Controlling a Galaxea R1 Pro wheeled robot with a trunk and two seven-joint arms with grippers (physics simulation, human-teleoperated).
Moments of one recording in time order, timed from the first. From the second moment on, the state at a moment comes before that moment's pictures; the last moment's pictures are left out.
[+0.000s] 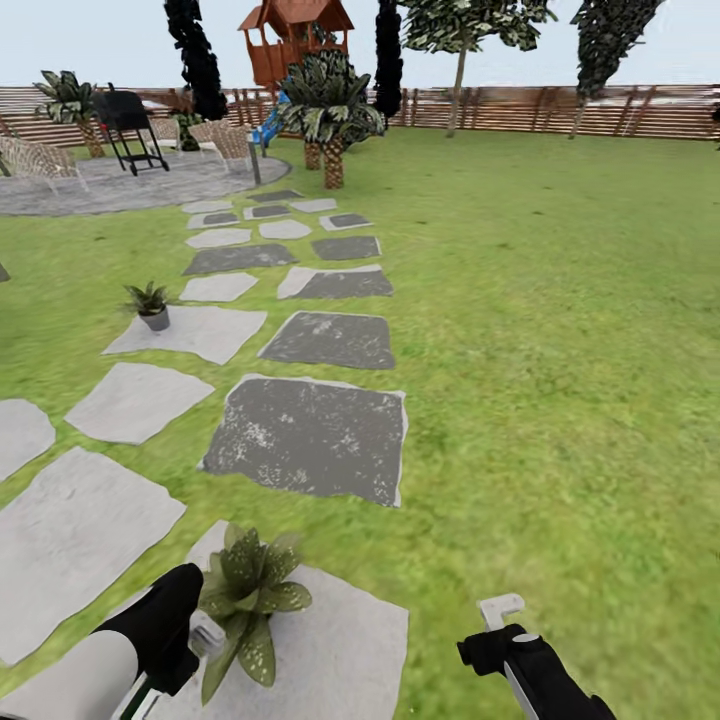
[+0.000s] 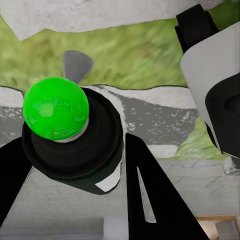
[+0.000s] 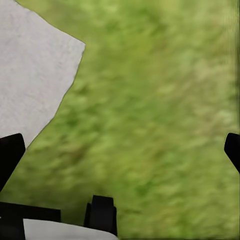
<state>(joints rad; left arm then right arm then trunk) -0.66 0.15 -0.27 -0.45 -0.78 1.02 -0.77 -0.32 -0.05 0.12 -0.83 0.07 0.50 0.05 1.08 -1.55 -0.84</state>
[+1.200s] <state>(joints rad) -0.66 0.15 -0.27 -0.44 -0.78 1.01 -0.77 -0.32 -0.05 0.12 -0.83 0.07 0.50 0.05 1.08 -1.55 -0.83</state>
